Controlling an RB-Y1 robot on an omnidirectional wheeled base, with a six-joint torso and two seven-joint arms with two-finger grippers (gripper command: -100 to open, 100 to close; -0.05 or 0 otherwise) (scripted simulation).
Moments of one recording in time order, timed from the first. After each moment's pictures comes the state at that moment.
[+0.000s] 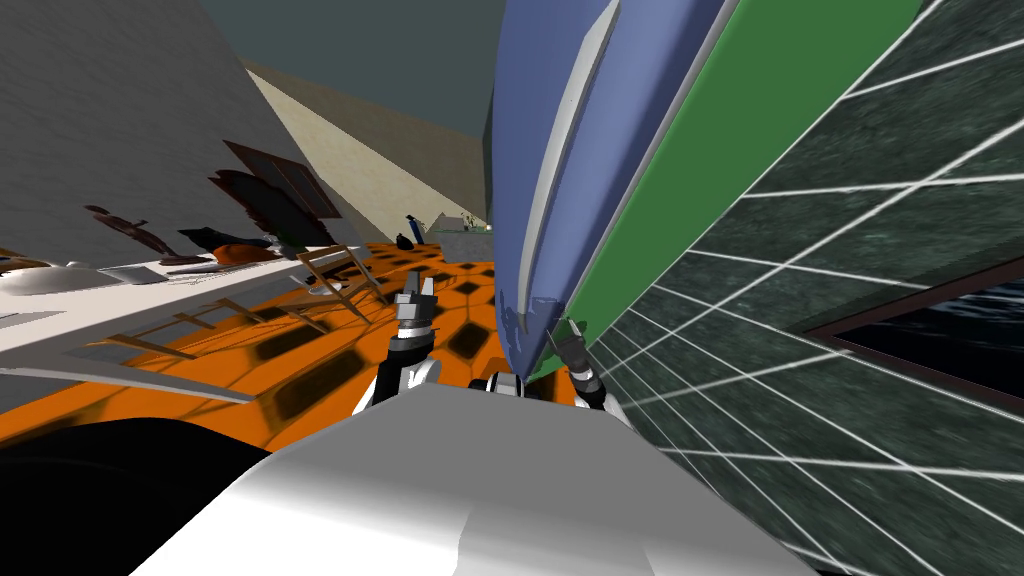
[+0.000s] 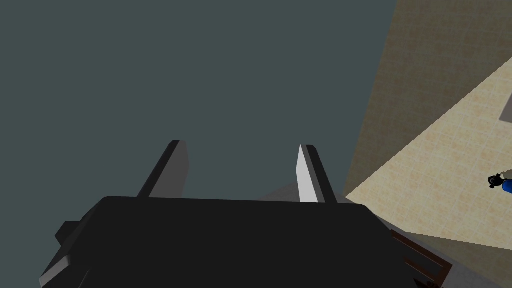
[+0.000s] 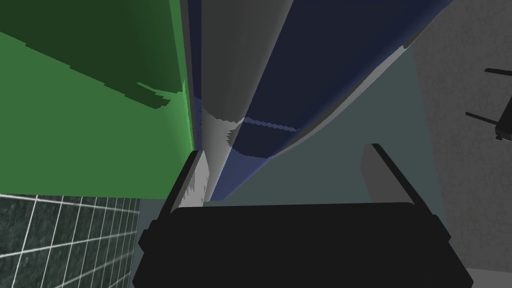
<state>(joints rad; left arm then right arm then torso) 0.51 0.01 0.01 -2.29 0.07 -0.60 -0.17 0.39 -0.19 0.01 -1.75 0.47 -1.06 1.08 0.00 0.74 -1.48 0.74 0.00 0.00</state>
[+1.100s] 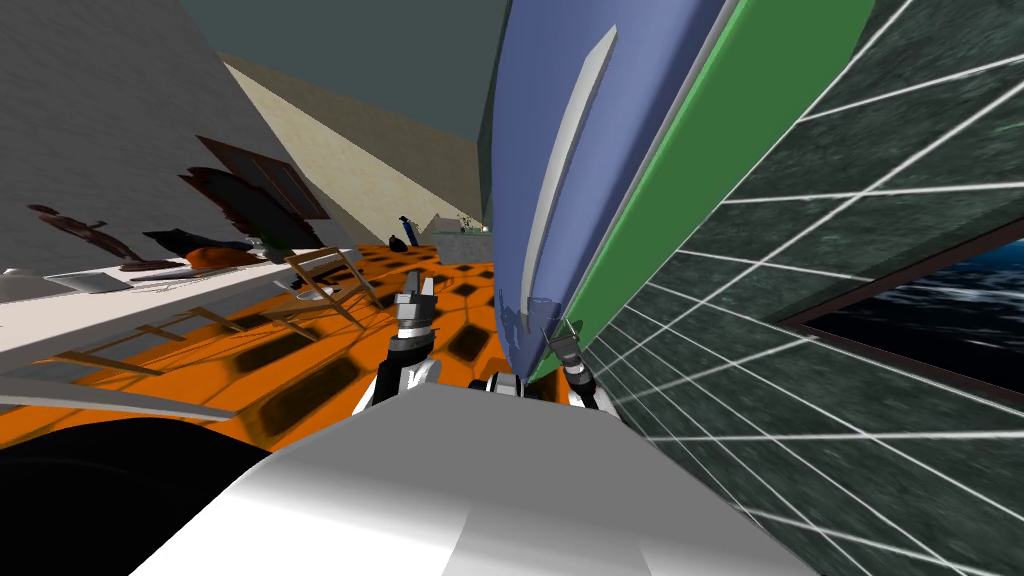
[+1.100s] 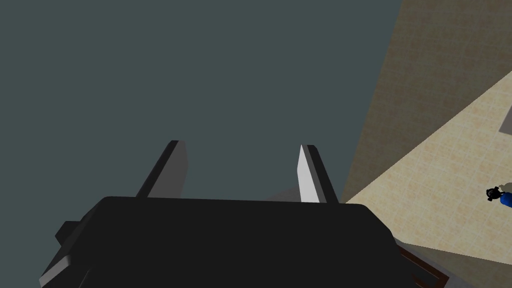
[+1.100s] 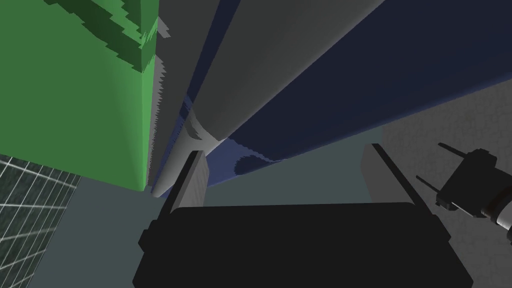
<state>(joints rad) 0.51 0.01 0.01 -2.29 0.07 -0.60 -0.17 0.33 -0.16 0.02 -1.65 0.48 -1.03 1.39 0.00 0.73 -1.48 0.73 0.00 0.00</state>
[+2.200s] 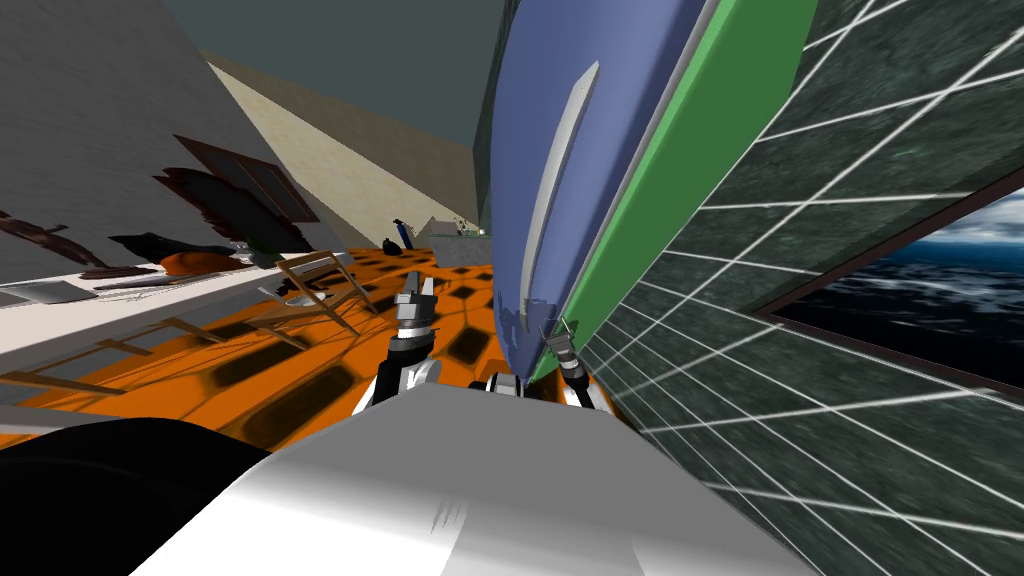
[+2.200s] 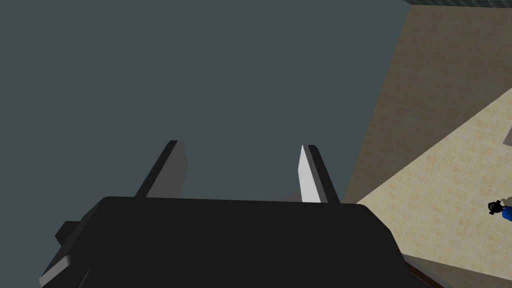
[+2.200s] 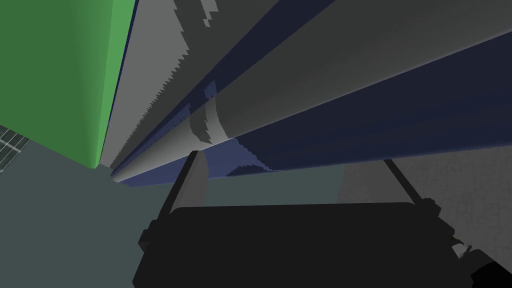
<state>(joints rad) 0.51 0.01 0.01 -2.29 0.07 -0.60 -0.17 0.27 -0.14 0.03 -1.56 0.48 -1.00 1.64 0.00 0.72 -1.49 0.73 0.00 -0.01</state>
